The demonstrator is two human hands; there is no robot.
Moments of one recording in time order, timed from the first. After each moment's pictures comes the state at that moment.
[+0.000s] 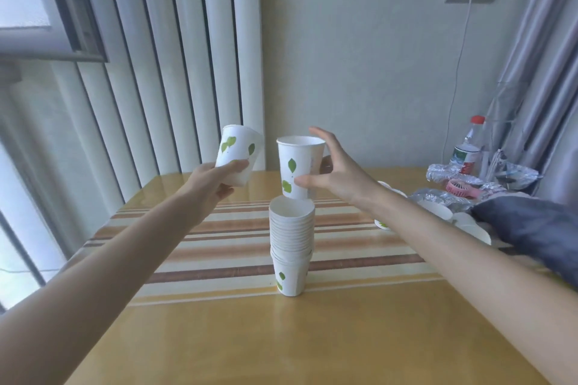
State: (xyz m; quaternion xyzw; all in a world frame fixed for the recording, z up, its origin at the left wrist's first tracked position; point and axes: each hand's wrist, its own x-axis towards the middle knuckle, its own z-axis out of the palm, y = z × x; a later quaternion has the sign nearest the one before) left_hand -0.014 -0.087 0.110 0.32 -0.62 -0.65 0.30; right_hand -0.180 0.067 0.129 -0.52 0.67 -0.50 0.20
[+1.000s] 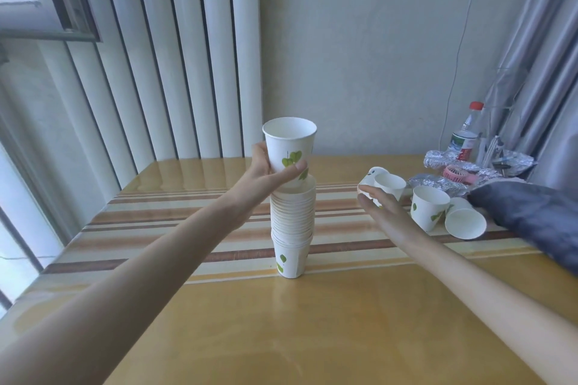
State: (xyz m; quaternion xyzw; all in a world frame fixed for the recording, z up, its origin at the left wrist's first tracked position) left_hand -0.046 -0.034 0.090 0.17 -0.73 -0.61 0.27; right_hand -0.224 0.124 0.035 -0.38 0.76 -0.48 0.20
